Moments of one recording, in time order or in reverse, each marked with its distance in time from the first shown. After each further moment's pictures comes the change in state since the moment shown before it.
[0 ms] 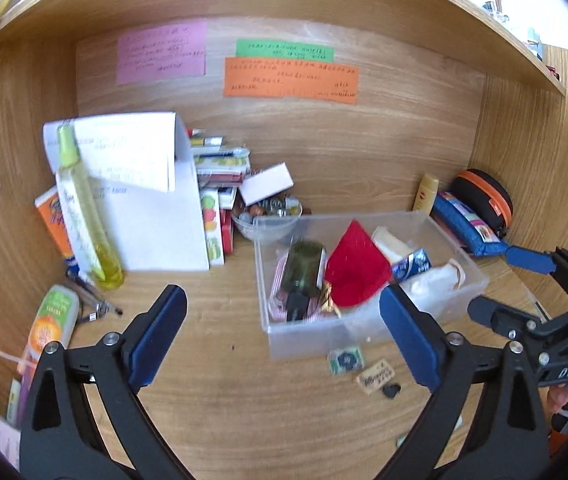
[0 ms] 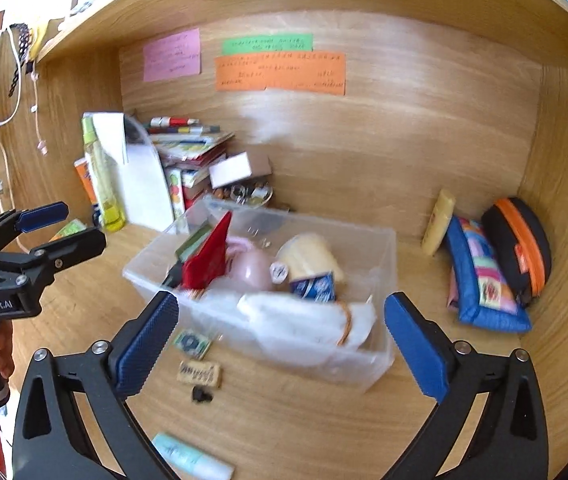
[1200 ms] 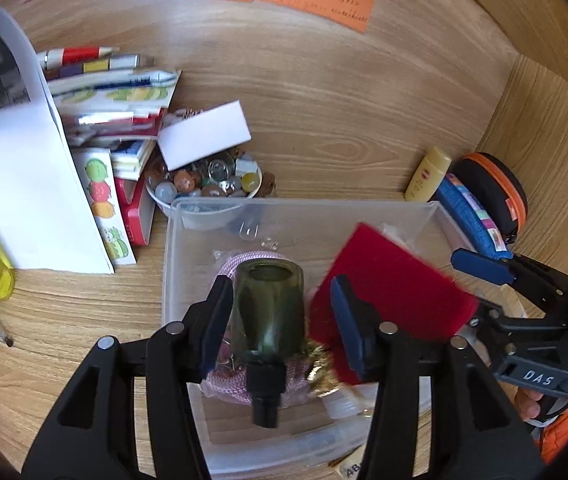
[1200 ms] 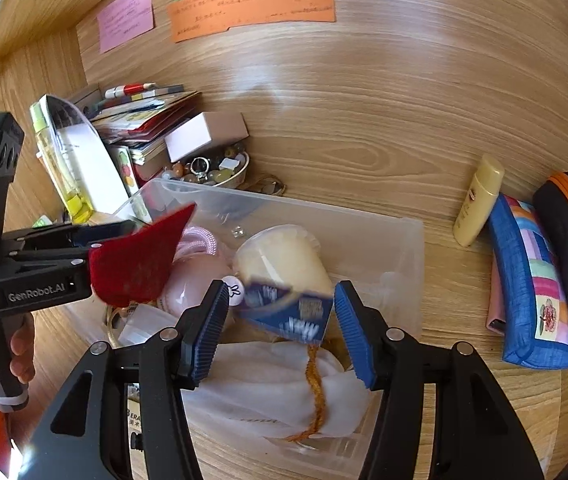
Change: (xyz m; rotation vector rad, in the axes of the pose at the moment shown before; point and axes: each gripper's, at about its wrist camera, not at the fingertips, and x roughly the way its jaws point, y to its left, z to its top) left arm 0.136 -0.013 0.032 -0.067 0.206 -0.177; right arm 0.101 -0.048 0.023 0.028 0.128 0.076
